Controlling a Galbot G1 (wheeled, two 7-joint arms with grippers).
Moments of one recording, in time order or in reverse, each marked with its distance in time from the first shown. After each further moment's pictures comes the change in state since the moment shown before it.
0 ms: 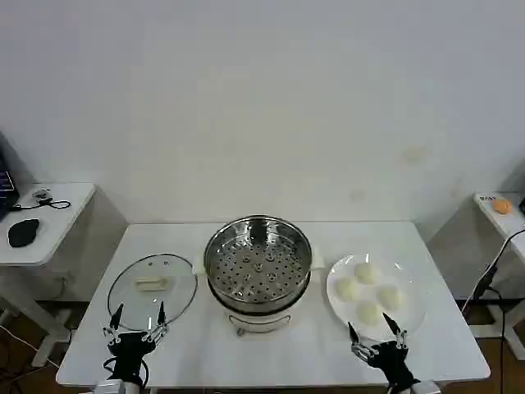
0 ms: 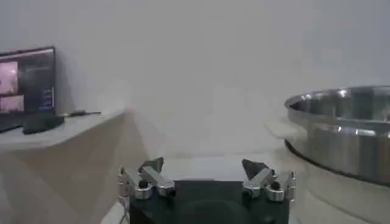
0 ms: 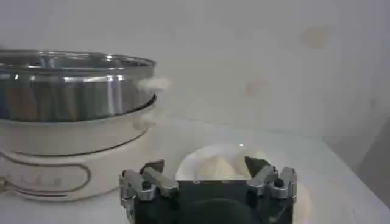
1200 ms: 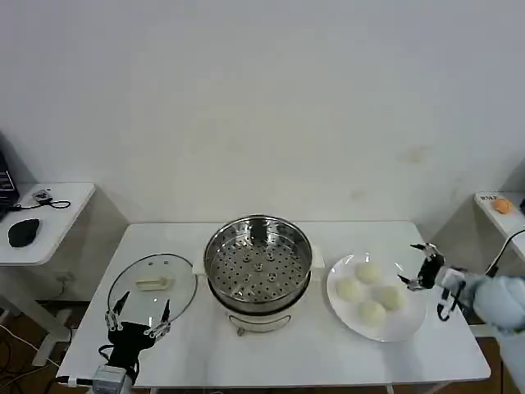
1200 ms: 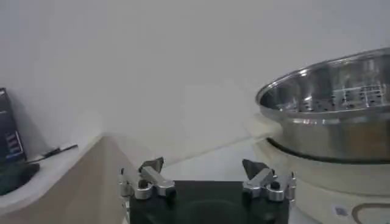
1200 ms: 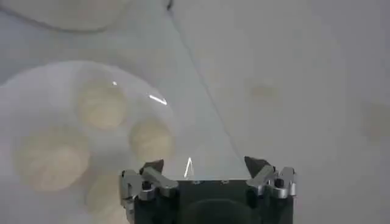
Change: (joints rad) left arm 0.007 -0.031 -0.101 -0.119 0.229 0.169 0.254; right arm 0.846 -0.663 -0.304 -0.484 -0.388 -0.123 -0.721
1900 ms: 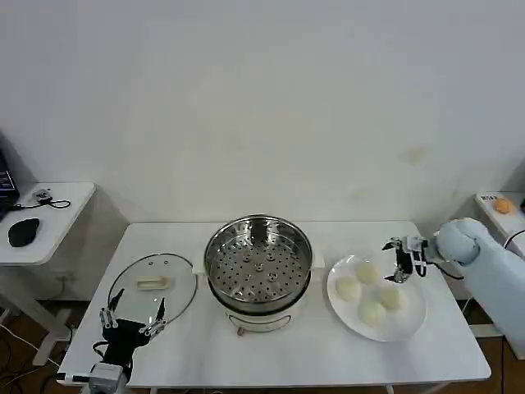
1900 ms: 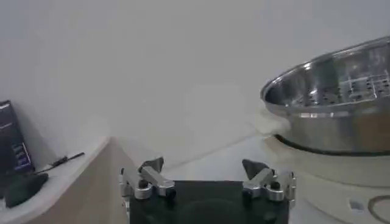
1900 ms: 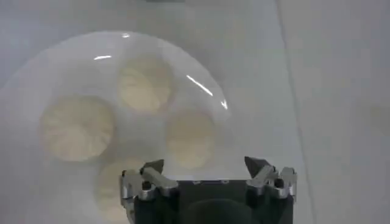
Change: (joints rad) left arm -0.013 -0.018 -0.032 0.006 0.042 -0.001 0.034; right arm 0.568 0.072 -0.640 -0.366 -0.002 0.031 -0.227
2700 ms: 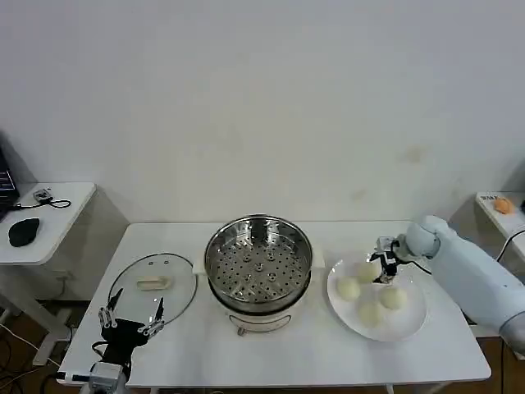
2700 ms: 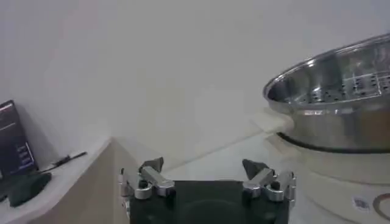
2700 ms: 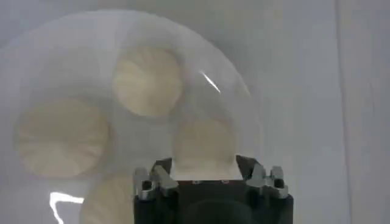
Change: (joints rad) left arm -0.006 0.000 -0.008 0.011 0.009 0.000 0.001; right arm 0.108 0.107 -0.151 -0.157 -0.045 -0.026 0.004
